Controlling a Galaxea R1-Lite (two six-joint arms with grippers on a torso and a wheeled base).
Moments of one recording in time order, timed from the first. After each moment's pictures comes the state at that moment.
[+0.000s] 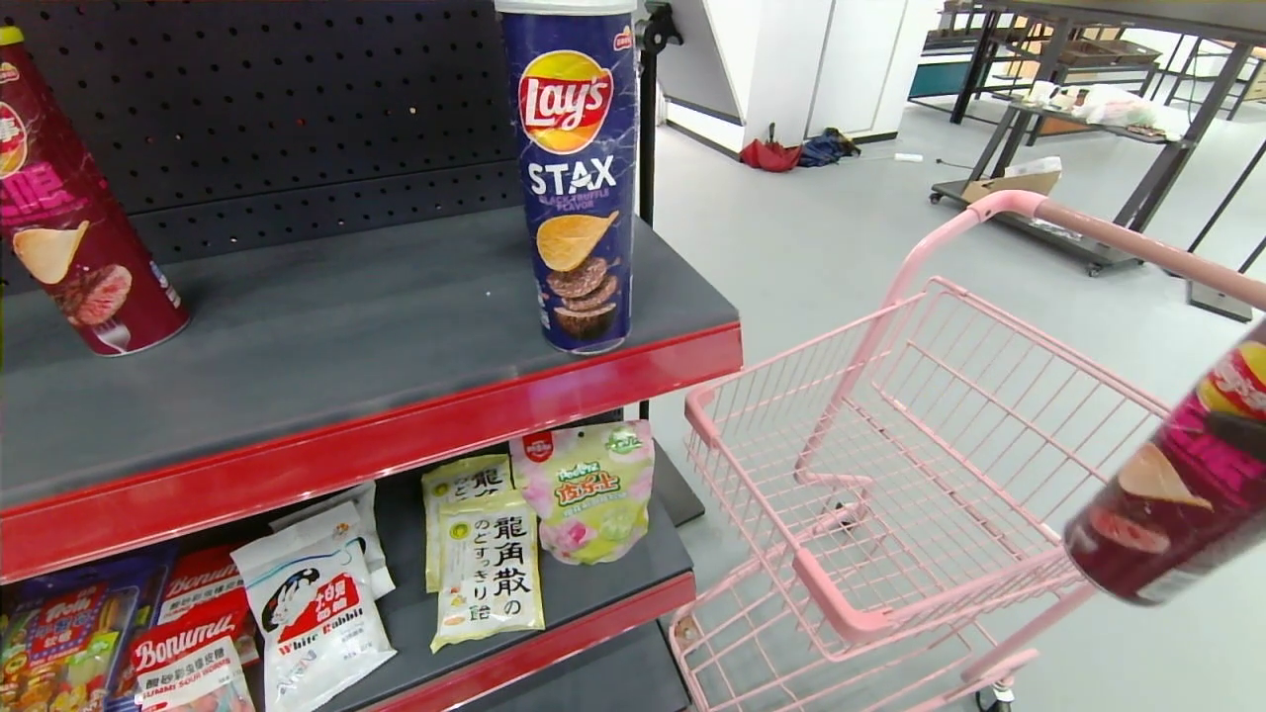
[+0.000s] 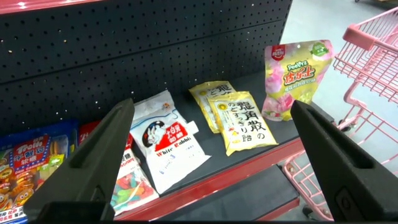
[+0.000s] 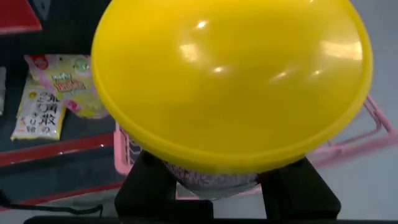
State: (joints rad) left arm 0.00 0.00 0.00 0.00 -0.04 0.01; right arm 0.19 0.86 -0.70 0.10 -0.05 -0.05
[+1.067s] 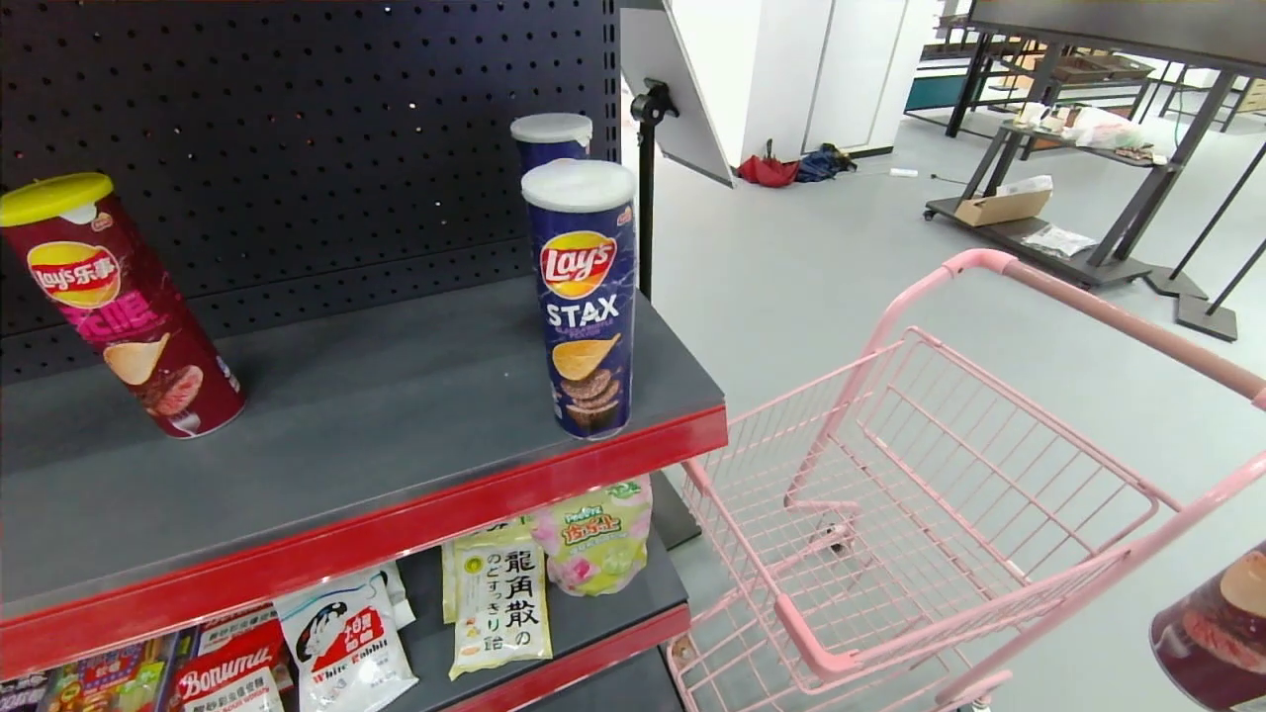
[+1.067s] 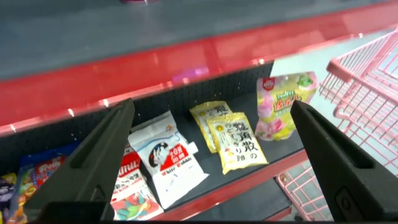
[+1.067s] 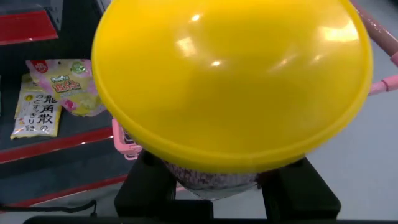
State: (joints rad) left arm 0.00 0.00 0.00 0.00 -0.04 0.01; right arm 0.12 0.61 -0.59 0.21 -0.06 -0.08
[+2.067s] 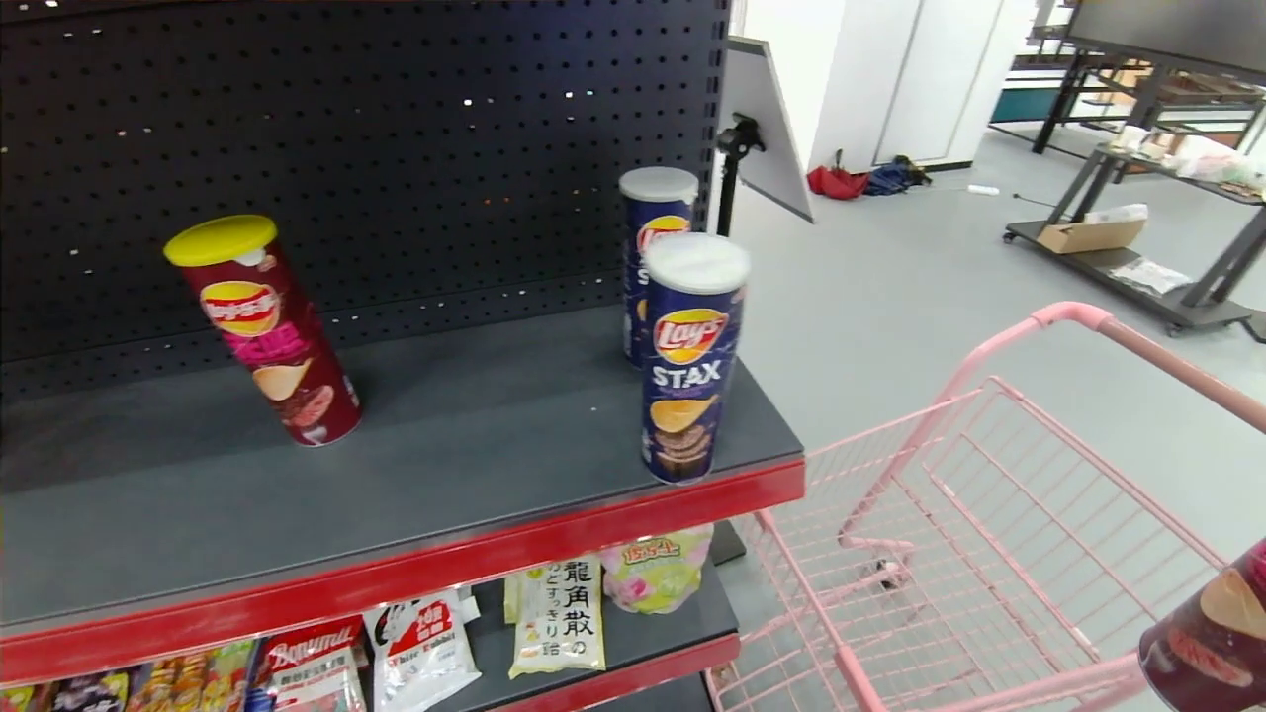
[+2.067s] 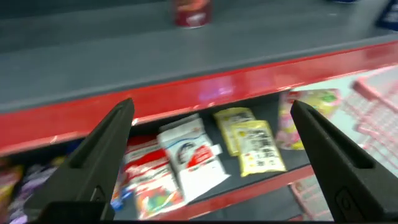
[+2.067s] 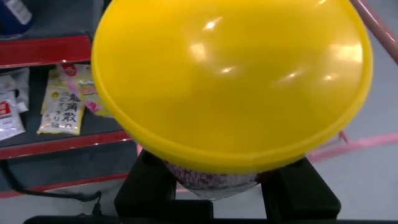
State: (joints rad) left arm 0.00 0.00 0.00 0.00 -0.04 0.01; right arm 0.11 0.62 -0.54 0.20 -0.06 -0.08
